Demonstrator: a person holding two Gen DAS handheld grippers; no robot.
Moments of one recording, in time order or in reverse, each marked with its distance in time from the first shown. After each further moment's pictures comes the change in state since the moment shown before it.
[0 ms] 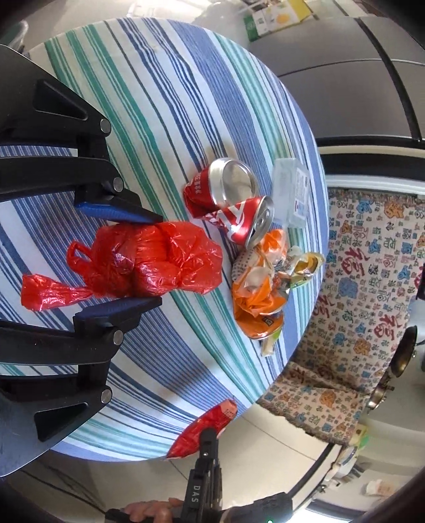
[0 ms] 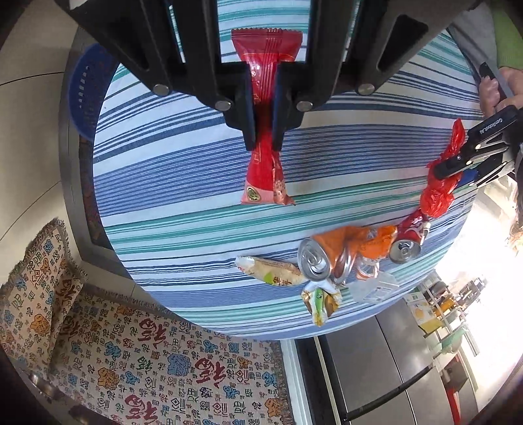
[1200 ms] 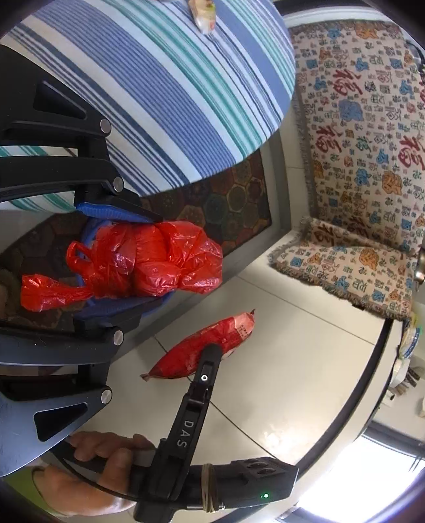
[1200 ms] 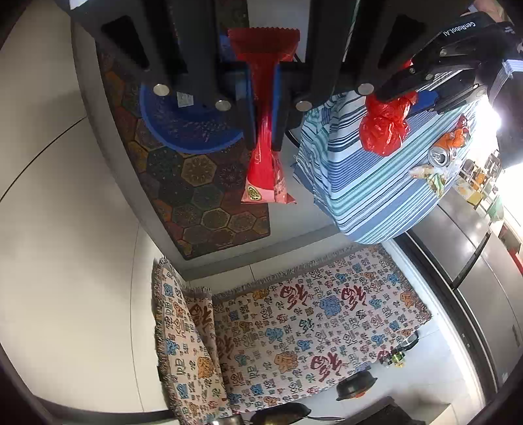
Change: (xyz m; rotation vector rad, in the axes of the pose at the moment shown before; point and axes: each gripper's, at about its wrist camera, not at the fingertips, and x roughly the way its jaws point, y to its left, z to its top) left arm 0.111 -0.366 0.058 0.205 0.099 -0.333; right arm -0.082 -0.289 -0.077 0.492 -0.241 -0.073
